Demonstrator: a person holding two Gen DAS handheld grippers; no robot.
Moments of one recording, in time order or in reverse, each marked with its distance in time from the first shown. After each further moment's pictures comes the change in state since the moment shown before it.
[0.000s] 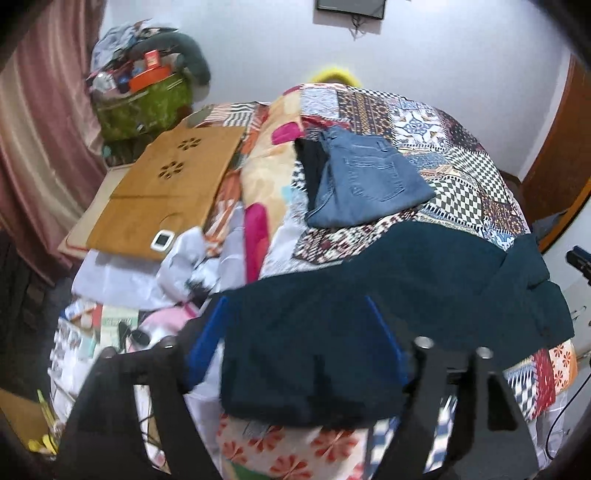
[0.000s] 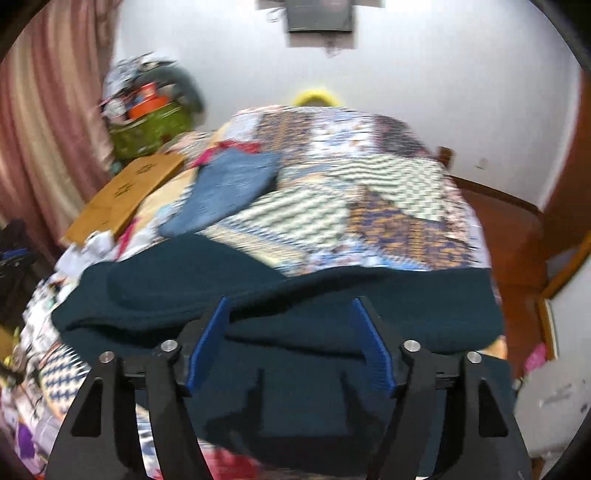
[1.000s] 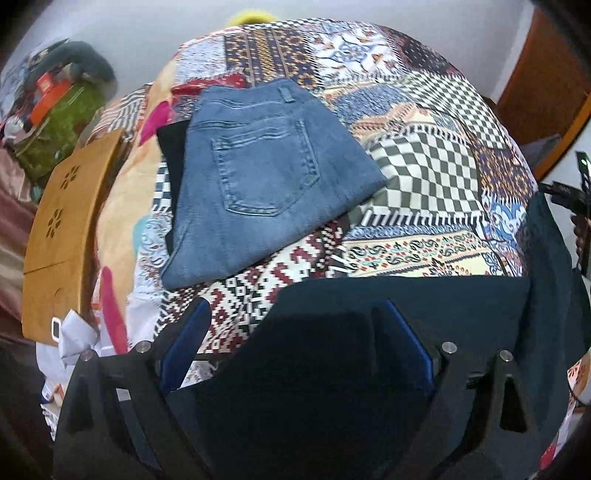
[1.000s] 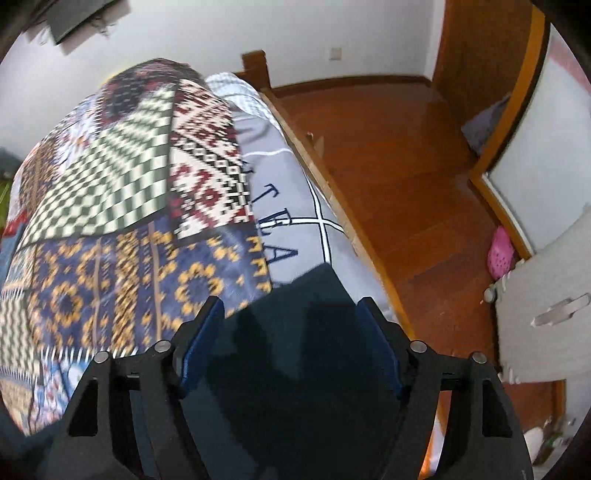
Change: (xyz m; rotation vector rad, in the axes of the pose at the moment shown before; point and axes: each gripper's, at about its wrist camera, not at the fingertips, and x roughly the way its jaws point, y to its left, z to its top) left arm 0.187 -0.168 0.091 0.242 0.218 -0.091; right arm 0.188 -0.297 0.018 0.507 0.265 -0.247
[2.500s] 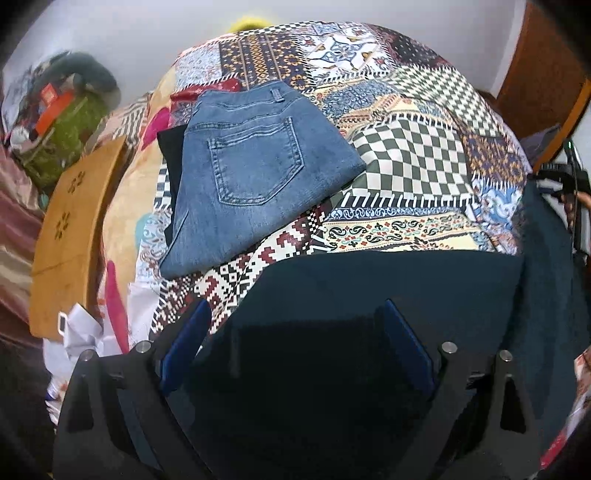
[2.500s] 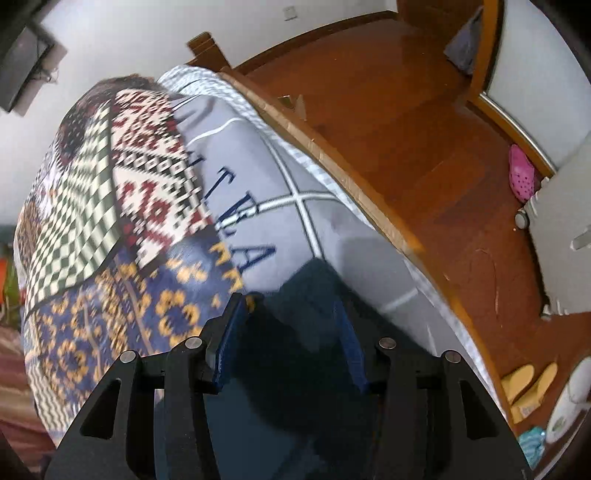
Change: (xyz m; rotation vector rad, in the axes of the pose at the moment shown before) left arm -0.009 -0.022 -0.018 0.037 -0.025 0.056; right arm 0.009 -0.033 -0.011 0.260 0.085 0.078
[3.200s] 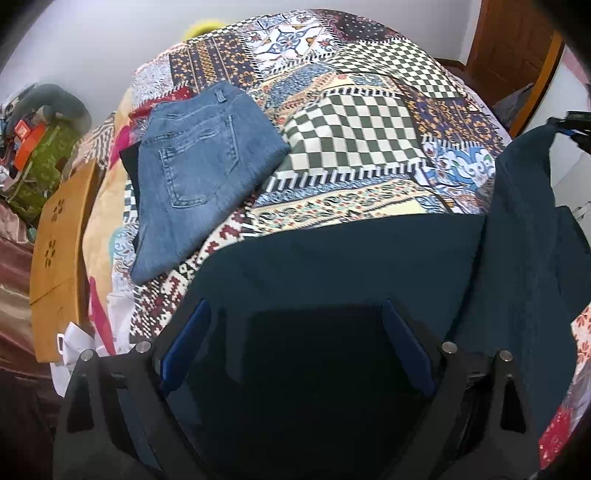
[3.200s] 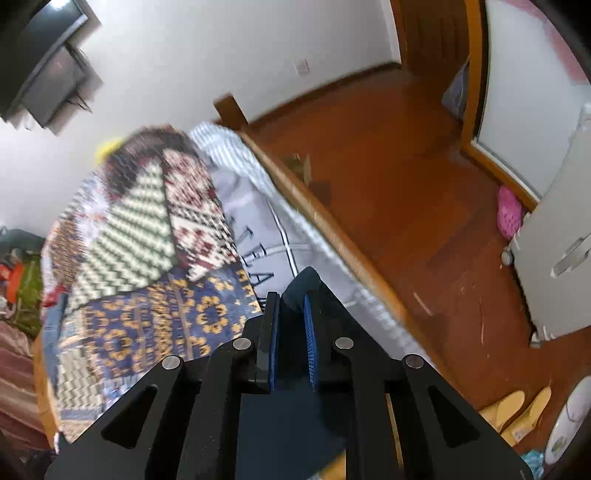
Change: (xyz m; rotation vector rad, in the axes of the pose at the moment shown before) left arm -0.010 -0.050 -0.009 0.126 0.039 -0.049; right arm -0.146 -0.029 -0.025 -0.050 -0.234 0.087
